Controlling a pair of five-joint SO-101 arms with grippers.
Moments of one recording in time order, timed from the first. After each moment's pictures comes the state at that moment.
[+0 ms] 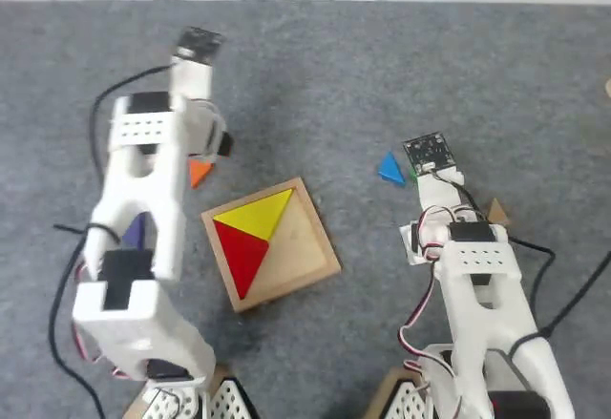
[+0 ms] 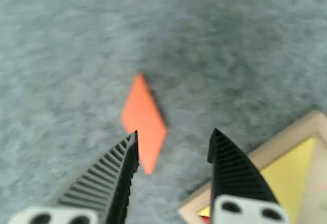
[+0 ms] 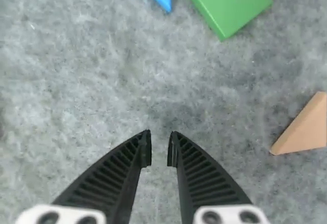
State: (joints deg) left arm -9.5 13.0 5.4 66.2 -14.1; right arm -4.9 -30.5 62.2 45.2 14.7
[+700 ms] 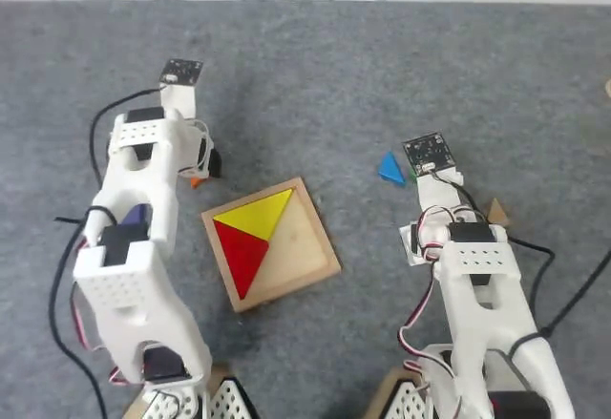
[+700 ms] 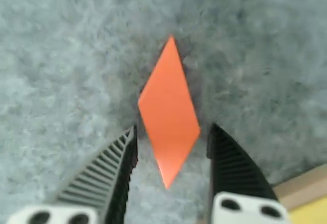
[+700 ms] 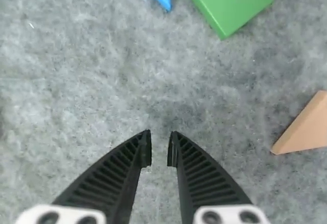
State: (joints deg) left arm -14.3 26.5 5.1 60.8 -9.5; right arm -5.2 -30.5 62.2 45.2 14.7
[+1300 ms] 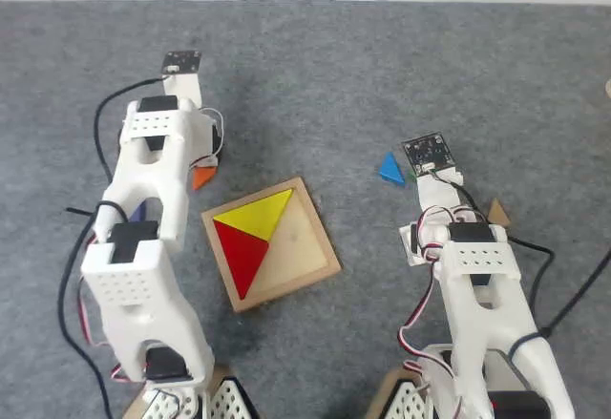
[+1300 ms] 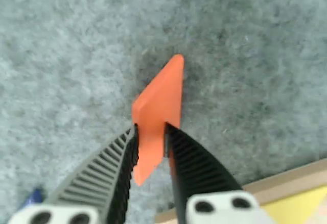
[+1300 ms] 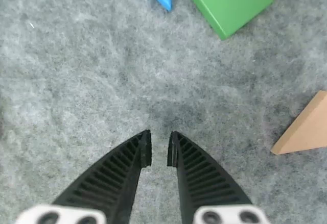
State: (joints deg) left arm -10.8 28.1 -0.4 66.4 4.5; right arm -5.2 -30.5 62.2 45.2 14.7
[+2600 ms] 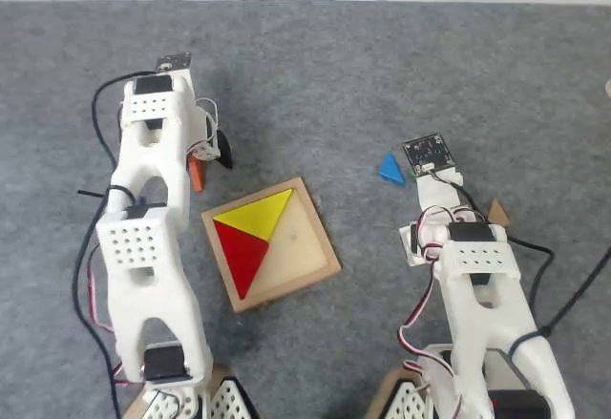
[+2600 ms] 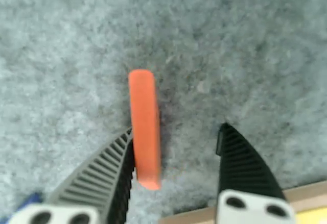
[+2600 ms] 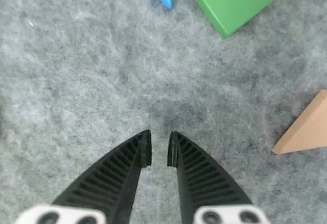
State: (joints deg) left arm -12.9 48.6 -30.1 85.7 8.0; right arm -5.2 -30.2 62.2 45.2 14.7
